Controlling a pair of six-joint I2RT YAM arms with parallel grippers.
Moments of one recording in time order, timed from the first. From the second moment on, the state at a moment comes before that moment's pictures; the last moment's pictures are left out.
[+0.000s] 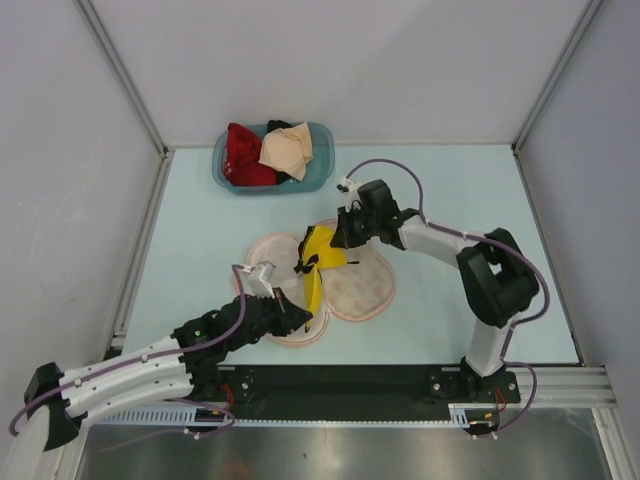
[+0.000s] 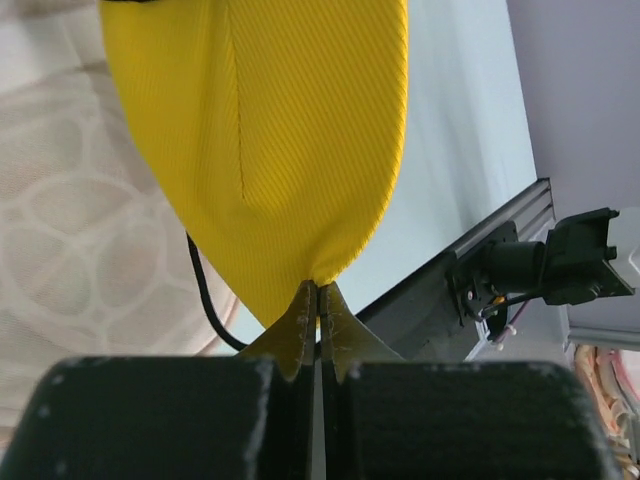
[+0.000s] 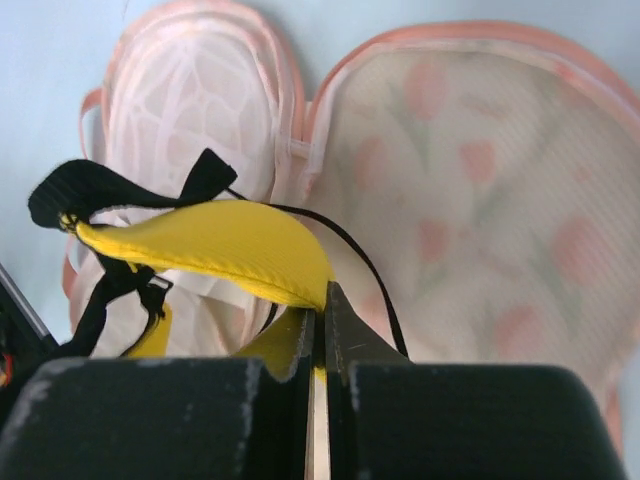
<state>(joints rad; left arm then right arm) -1.02 0.58 0.31 -0.15 -0.17 -0.95 0.59 1.76 1.15 -0.08 -0.36 0.33</state>
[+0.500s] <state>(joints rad) -1.15 0.73 0.31 0.12 -0.27 -1.03 0.60 1.98 1.43 -0.21 -0.55 0.21</state>
